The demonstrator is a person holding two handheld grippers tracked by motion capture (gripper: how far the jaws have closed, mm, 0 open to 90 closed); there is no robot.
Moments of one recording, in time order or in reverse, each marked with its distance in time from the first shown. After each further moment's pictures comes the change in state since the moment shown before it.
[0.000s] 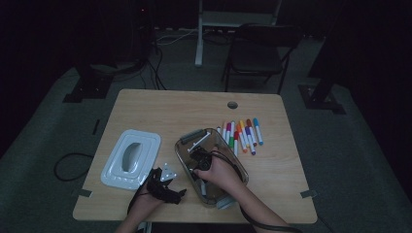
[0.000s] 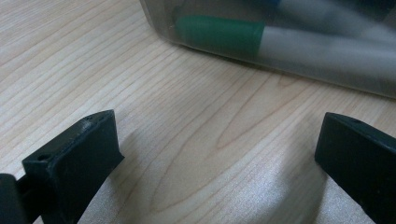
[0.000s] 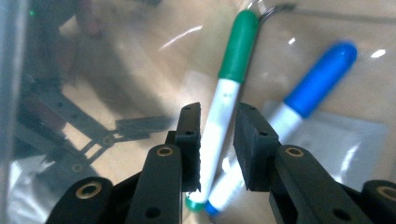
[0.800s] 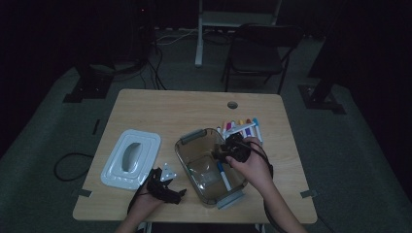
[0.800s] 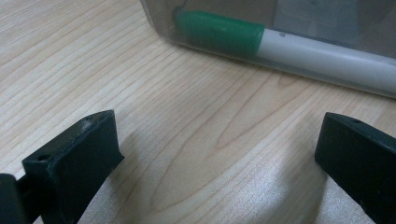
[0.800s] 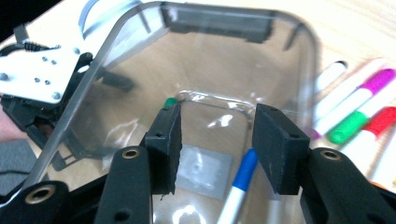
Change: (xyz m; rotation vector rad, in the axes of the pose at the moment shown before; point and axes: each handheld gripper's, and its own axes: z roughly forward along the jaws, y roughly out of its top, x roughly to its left) left arm 0.000 0.000 0.000 0.000 0.000 0.000; right arm -0.042 -0.047 -0.105 -0.461 -0.111 -0.095
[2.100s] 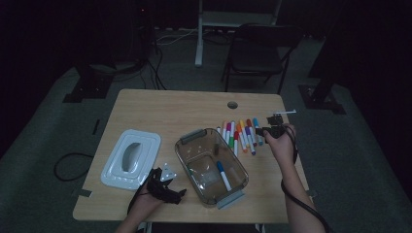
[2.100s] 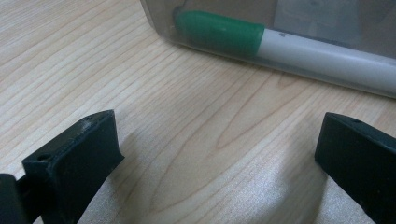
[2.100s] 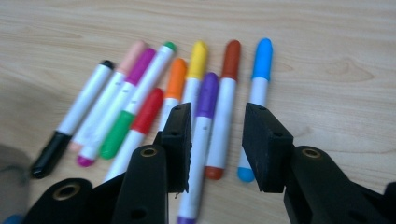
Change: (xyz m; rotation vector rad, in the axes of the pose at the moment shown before) left arm 0.000 0.000 0.000 -0.002 0.001 -0.002; right arm -0.186 -0.041 0.029 -0.034 -0.295 0.395
